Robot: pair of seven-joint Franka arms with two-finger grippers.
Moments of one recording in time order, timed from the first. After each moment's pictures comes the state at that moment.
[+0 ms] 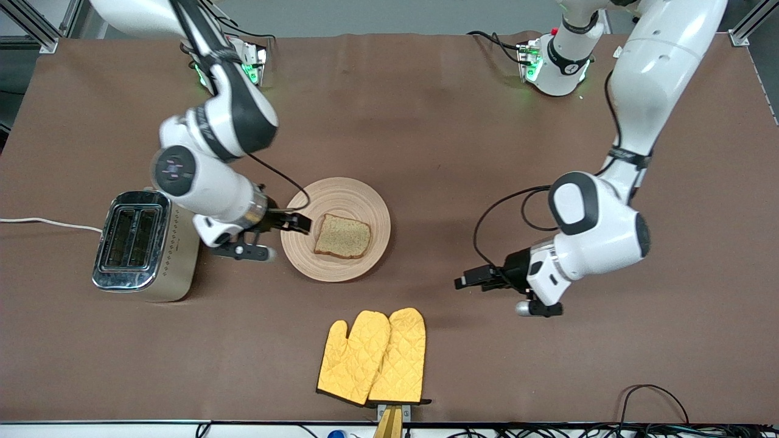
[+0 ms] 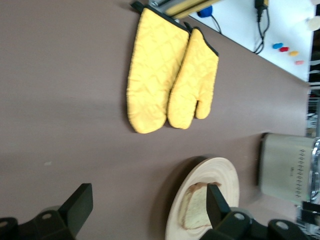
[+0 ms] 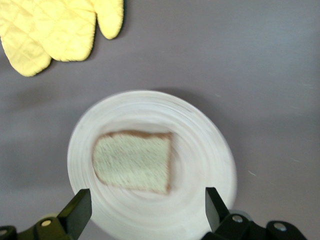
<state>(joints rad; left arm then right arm) -0.02 0.62 -0.37 -1.51 -0.59 2.33 0.01 0.42 0.41 0.03 -1.72 0.22 2.18 0.50</state>
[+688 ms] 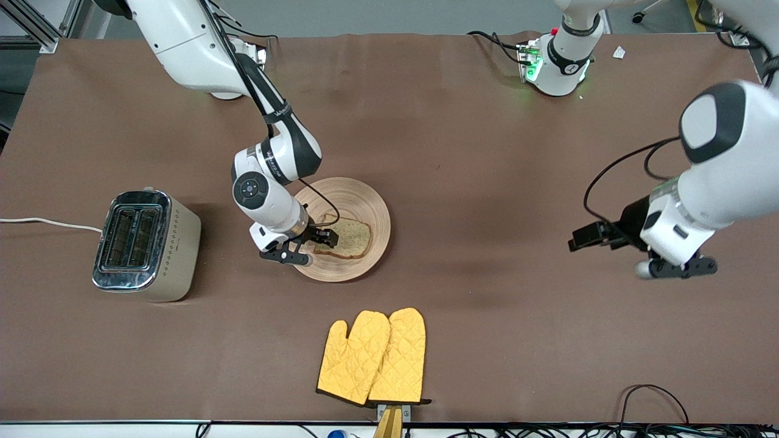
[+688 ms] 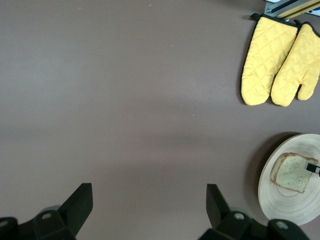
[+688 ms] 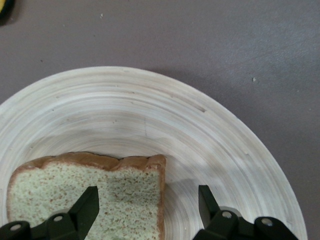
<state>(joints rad) 0.15 0.28 -0.36 -1.50 -0.12 1.83 -0.27 0.47 0.57 0.02 -1.88 0.22 2.52 0.51</state>
